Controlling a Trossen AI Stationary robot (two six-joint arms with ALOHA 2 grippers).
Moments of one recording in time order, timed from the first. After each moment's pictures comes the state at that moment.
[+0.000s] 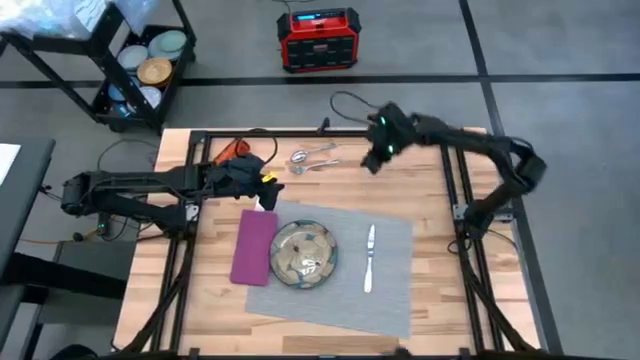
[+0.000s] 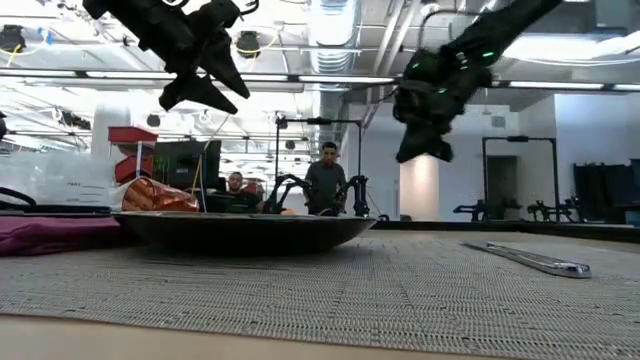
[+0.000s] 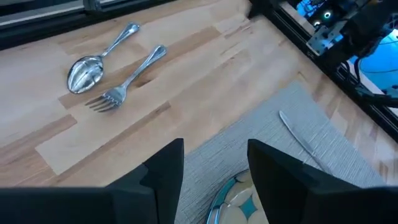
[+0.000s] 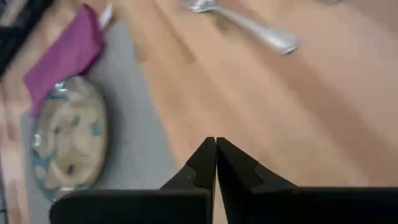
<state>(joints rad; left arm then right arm) 0.17 1.03 0.78 -0.38 -0.23 -0.65 -0.71 1.69 1.28 -0.65 -0.47 -0.02</state>
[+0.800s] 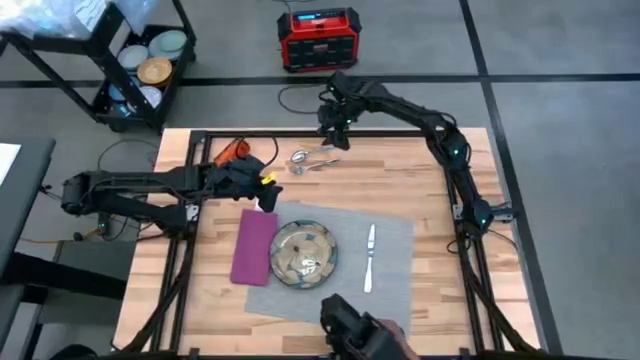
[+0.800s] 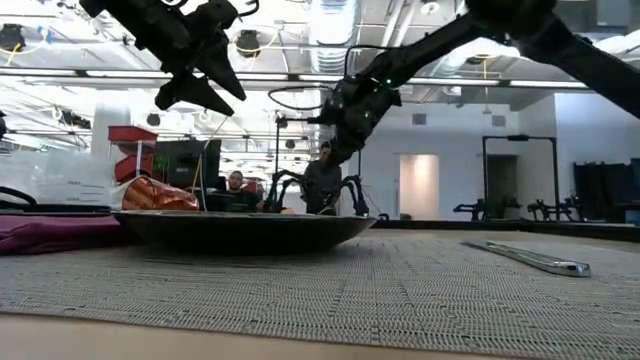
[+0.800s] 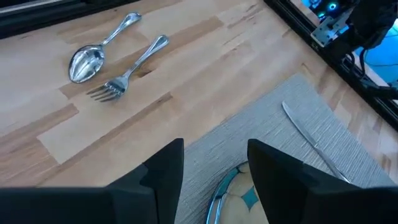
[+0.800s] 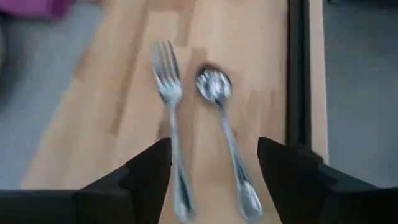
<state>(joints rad) 0.16 1.03 0.78 -0.42 -0.23 -0.66 -0.69 2.28 2.07 -0.88 -0.45 -0.72</state>
